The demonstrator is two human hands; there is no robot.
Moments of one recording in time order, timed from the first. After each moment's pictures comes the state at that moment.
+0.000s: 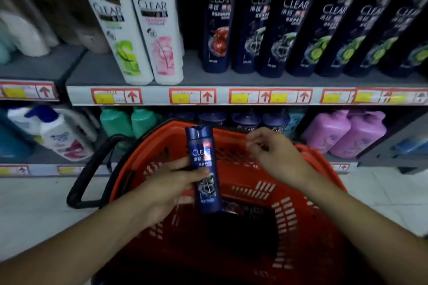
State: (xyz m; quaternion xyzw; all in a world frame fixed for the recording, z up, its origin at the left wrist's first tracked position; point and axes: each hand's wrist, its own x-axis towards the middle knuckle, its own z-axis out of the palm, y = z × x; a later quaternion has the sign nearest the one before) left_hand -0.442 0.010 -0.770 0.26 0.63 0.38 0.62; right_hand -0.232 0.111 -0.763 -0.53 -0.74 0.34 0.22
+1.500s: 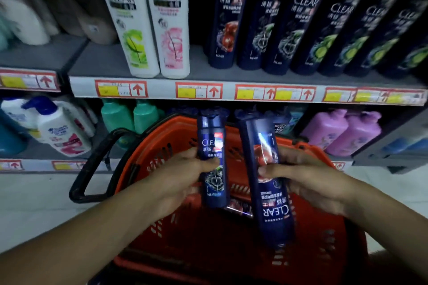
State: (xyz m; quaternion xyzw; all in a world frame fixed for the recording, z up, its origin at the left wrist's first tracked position) left_hand -0.438 0.006 -0.757 0.26 0.60 0.39 0.65; right_hand -0.203 0.065 -0.736 -0.47 -0.52 0.69 0.17
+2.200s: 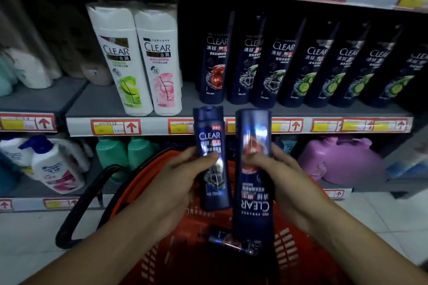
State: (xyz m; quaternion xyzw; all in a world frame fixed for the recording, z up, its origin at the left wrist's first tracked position) left_hand -0.430 0.028 -0.711 0.29 0.52 0.51 0.62; right_hand -0.245 0.079 -0.702 -0.48 -0.45 0.67 0.36
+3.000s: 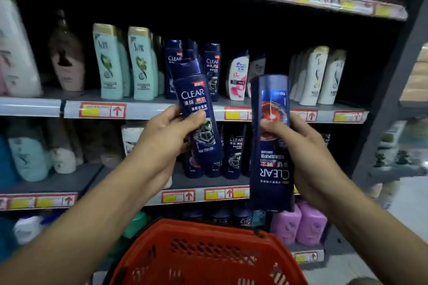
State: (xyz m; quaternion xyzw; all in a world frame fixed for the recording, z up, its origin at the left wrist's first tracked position) left_hand -0.407 -0.016 -0.482 0.48 0.41 0.66 0.41; right_hand -0.193 0.011 -0.484 -0.34 -0.55 0.50 0.58
